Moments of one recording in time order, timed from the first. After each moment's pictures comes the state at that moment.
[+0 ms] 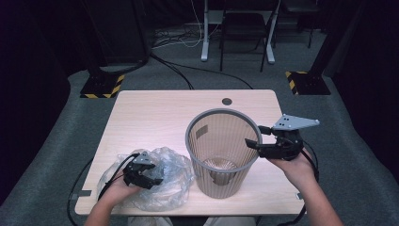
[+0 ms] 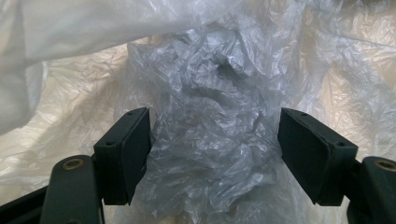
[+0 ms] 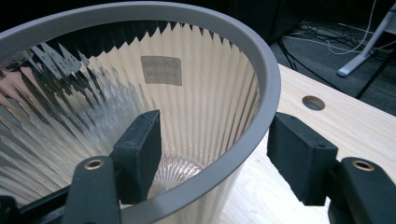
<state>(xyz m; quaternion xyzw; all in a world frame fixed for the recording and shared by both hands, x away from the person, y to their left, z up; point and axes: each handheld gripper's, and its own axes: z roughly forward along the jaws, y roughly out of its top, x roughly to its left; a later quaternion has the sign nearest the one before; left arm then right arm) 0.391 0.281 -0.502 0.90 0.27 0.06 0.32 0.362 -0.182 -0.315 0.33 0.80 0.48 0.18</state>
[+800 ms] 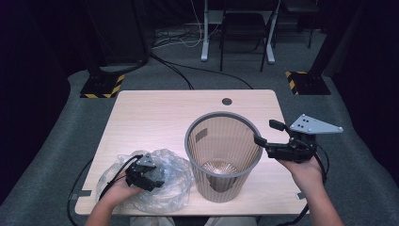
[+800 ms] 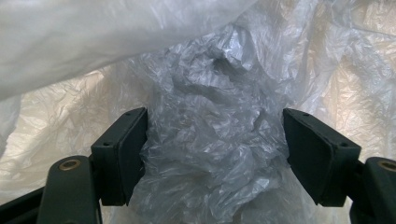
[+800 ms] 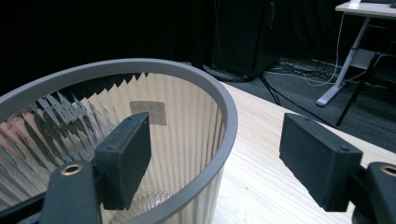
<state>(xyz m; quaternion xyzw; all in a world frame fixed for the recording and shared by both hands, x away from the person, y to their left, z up) 0.392 0.274 -0.507 0.91 0.26 0.06 0.31 0.343 -0.199 -0.298 0.33 0.74 0.53 0.23</state>
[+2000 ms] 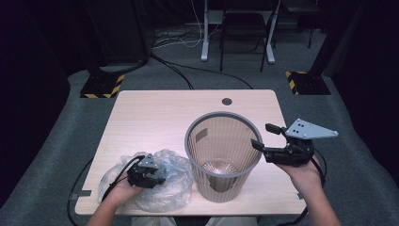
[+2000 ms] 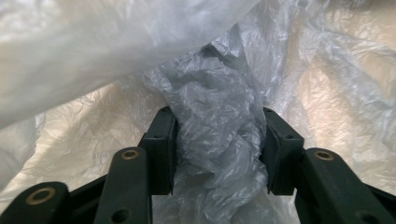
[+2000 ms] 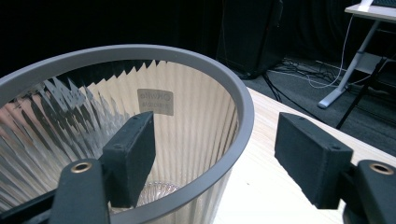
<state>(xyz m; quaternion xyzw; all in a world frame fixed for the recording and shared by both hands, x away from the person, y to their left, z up) 0.388 0.270 -0.502 0.91 0.25 0.06 0.32 0.338 -0.193 -0.303 0.31 0.76 0.52 0.23</state>
